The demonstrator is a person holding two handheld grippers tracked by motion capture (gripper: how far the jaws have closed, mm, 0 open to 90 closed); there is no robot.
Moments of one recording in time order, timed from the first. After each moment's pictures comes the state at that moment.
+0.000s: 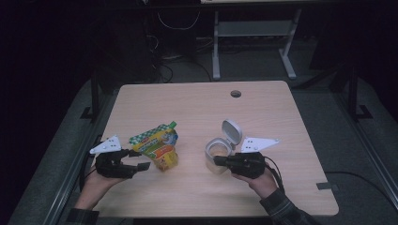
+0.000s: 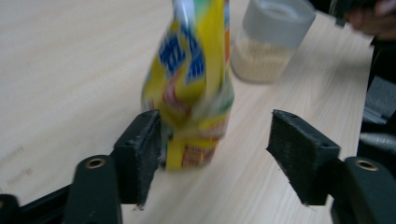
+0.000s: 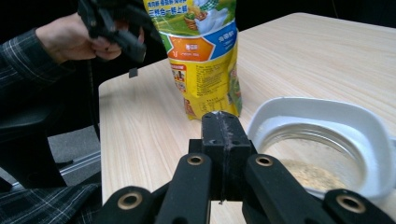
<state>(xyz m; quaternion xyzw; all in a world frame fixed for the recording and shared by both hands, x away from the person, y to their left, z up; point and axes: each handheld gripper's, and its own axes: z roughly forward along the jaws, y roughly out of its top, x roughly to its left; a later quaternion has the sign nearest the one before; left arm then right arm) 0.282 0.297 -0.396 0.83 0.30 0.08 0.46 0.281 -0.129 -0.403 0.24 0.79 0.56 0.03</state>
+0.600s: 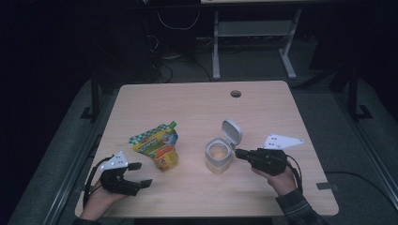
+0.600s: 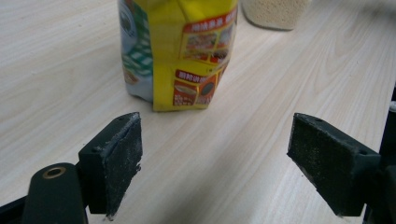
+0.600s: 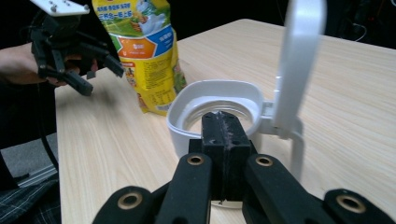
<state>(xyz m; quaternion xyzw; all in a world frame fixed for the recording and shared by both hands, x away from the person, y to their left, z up) 0.261 0.295 -0.436 0.84 0.32 0.08 0.42 0.282 -0.184 -0.400 0.29 0.78 0.55 0.09</state>
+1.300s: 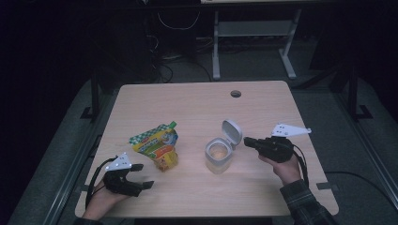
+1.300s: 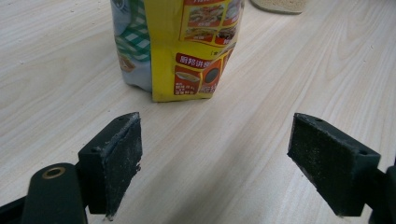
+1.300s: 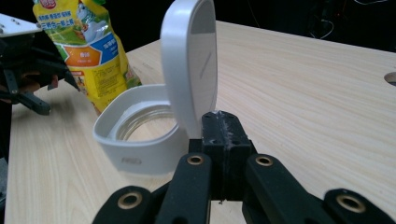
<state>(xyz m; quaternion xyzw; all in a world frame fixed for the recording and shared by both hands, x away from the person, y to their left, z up) 0.265 0.292 -0.447 0.85 0.32 0.08 0.41 0.317 -0.207 -0.405 0.33 0.76 0.55 0.11</state>
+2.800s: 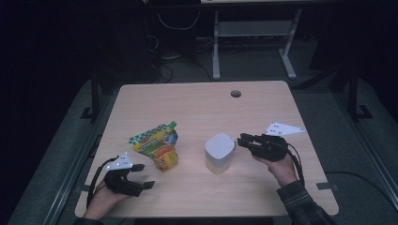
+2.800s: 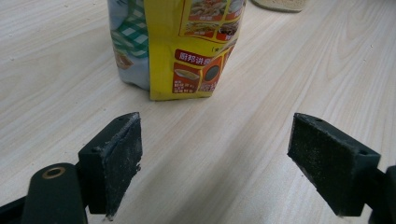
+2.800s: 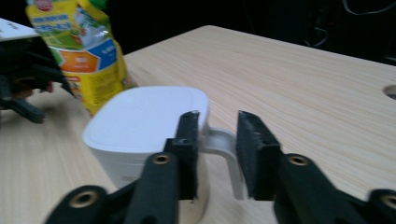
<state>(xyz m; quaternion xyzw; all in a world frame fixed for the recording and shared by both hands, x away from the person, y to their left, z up) 0.268 0.291 -0.450 0.85 0.31 0.07 0.41 0.317 -0.192 -0.402 0.32 0.76 0.55 0.13</state>
